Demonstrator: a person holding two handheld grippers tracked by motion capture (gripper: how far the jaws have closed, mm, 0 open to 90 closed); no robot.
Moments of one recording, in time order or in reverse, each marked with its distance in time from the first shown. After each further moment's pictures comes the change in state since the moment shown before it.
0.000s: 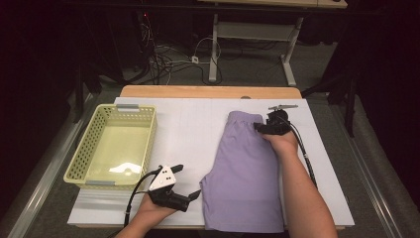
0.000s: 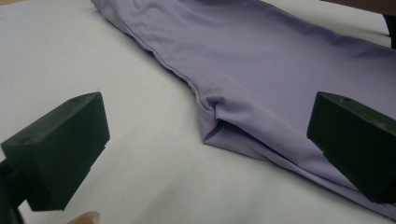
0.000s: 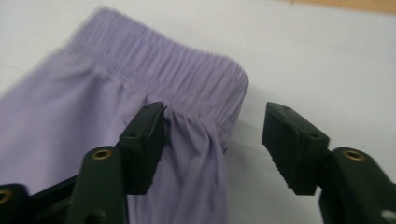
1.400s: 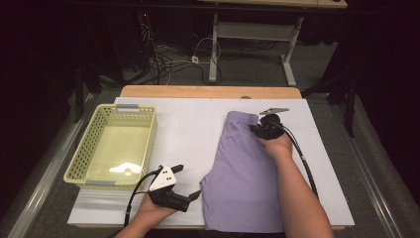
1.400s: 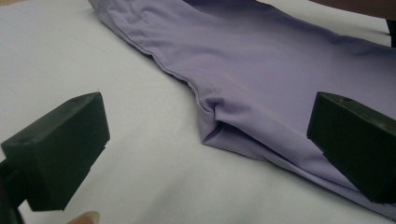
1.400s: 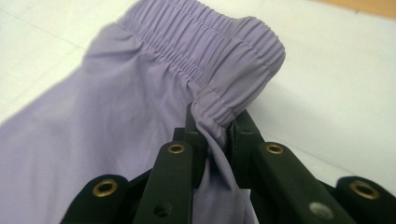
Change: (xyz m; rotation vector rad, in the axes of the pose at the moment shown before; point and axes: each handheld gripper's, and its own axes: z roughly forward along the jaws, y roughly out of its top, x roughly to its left) left arm 0.000 0.000 0.000 0.004 -0.001 0.006; right arm 0.027 -0.004 -0.004 -0.016 0.076 -0.126
